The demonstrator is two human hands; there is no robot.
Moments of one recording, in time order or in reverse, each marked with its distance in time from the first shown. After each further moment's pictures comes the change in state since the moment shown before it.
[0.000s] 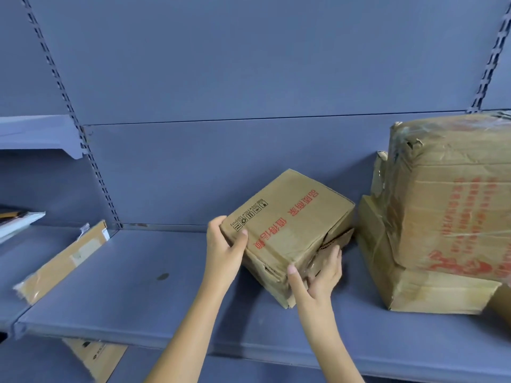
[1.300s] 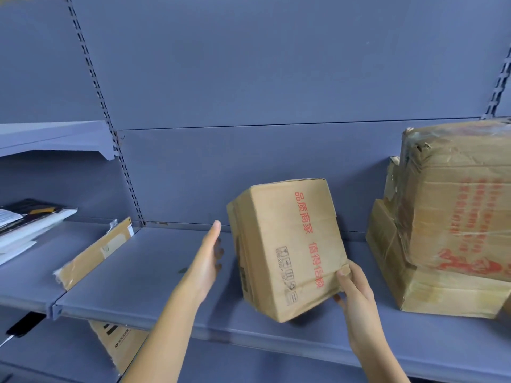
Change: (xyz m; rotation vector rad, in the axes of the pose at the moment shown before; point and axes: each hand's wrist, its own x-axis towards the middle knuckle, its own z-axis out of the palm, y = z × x) left_hand -0.010 -0.001 -0.065 -0.320 -0.169 -0.434; right_hand -0.002 0.003 -0.047 0.209 0.023 0.218
